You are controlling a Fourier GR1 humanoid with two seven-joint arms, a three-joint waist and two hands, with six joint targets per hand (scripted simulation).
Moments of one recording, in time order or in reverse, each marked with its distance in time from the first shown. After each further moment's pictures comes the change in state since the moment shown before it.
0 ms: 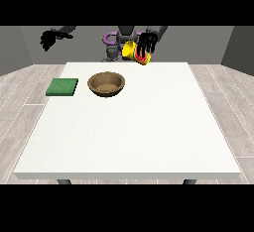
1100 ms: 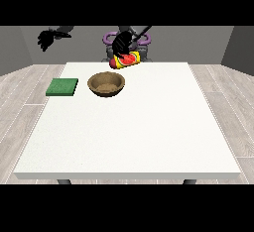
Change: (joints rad) left arm -0.147 -0.159 -0.459 0.097 -0.608 -0.394 0.117; right arm -0.049 -0.028 -0.016 0.079 -0.016 0.020 0.015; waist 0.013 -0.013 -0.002
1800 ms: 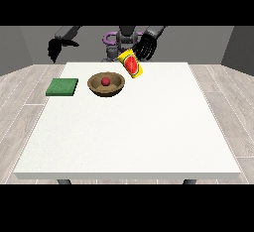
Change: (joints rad) left arm 0.238 -0.030 0.582 -0.295 0.675 0.359 -0.025; right arm 0.003 0.075 -0.001 -0.032 -0.001 -0.106 0.030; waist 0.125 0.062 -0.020
